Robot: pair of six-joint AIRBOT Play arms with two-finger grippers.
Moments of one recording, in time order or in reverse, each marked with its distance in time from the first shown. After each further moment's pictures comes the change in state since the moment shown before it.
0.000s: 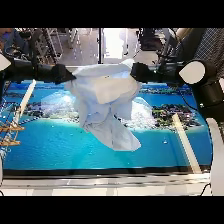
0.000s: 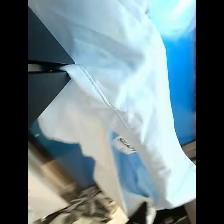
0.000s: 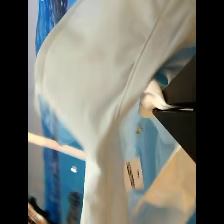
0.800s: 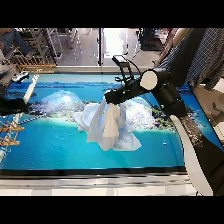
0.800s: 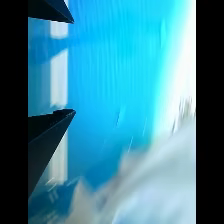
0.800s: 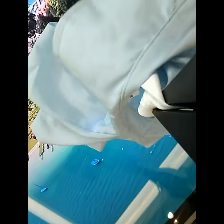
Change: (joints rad) left arm 0.392 0.149 -0.329 0.627 -0.132 0.029; right arm 0.175 -0.186 0.071 -0.036 0.212 -0.188
